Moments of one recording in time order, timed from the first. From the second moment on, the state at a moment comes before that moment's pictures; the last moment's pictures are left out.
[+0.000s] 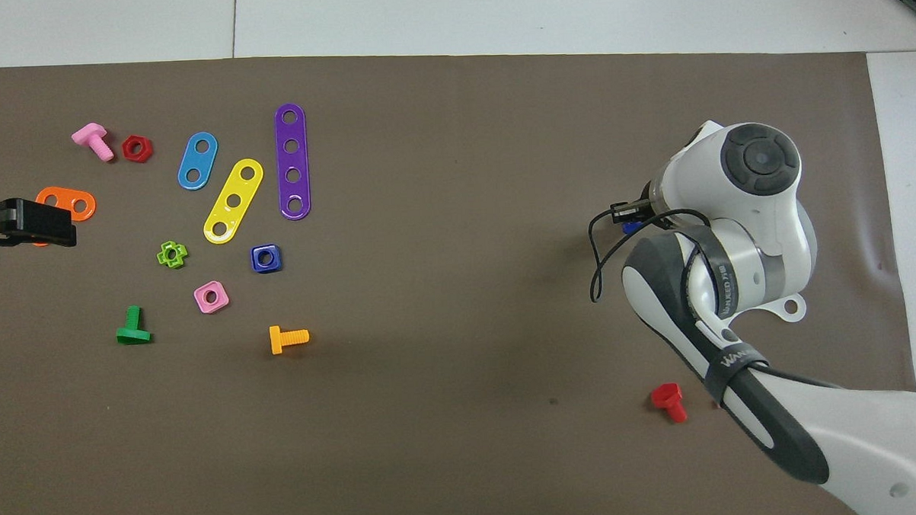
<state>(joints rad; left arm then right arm) -0.05 -0.05 -0.01 -1.61 0.05 1.62 -0.06 0.17 0.29 0.01 -1.91 -0.09 2.29 0.13</state>
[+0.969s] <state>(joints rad) -0.05 -0.09 -0.02 -1.70 0.00 1.66 -0.06 0.11 0.27 0.02 -1.99 -0.04 2.27 0.17</state>
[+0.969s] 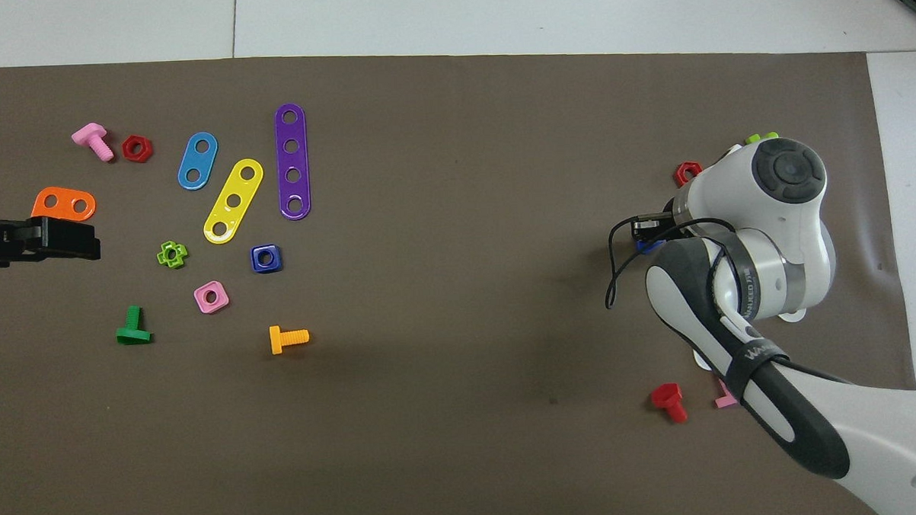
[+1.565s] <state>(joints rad) -0.04 -0.09 0.00 -1.70 0.00 1.66 -0.06 0.07 0.05 0.01 -1.96 -0.04 2.09 0.18</state>
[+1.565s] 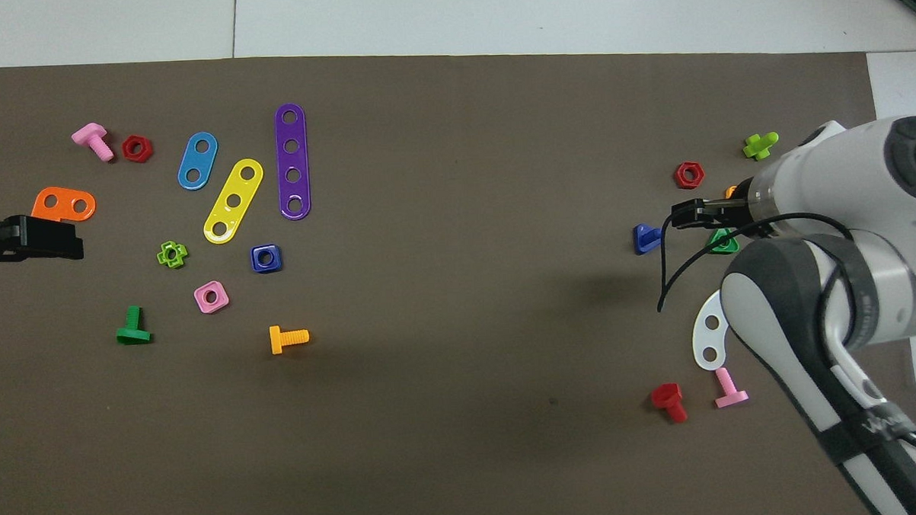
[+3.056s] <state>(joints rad) -0.04 -0.09 0.00 -1.70 0.00 1.66 -0.06 0.06 0.04 0.02 -1.57 -0.04 1.58 0.19</state>
